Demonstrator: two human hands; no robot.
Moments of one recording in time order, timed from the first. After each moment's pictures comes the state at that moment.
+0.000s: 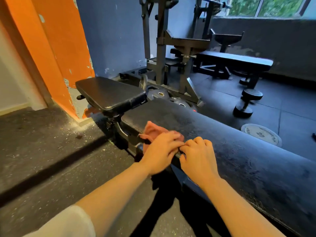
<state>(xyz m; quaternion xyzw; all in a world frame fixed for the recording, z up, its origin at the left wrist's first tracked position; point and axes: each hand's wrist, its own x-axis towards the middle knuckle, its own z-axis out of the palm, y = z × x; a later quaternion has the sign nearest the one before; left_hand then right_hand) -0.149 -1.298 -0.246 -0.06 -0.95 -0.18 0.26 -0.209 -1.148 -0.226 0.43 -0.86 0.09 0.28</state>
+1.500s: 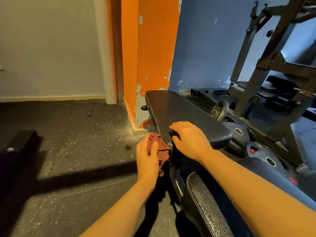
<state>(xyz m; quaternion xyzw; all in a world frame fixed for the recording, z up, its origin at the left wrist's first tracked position) -0.159 -1.569 -0.289 0.42 -0.54 -0.45 0.58 -0.288 -1.549 -0.192 0.71 -0.69 0.13 0.03</state>
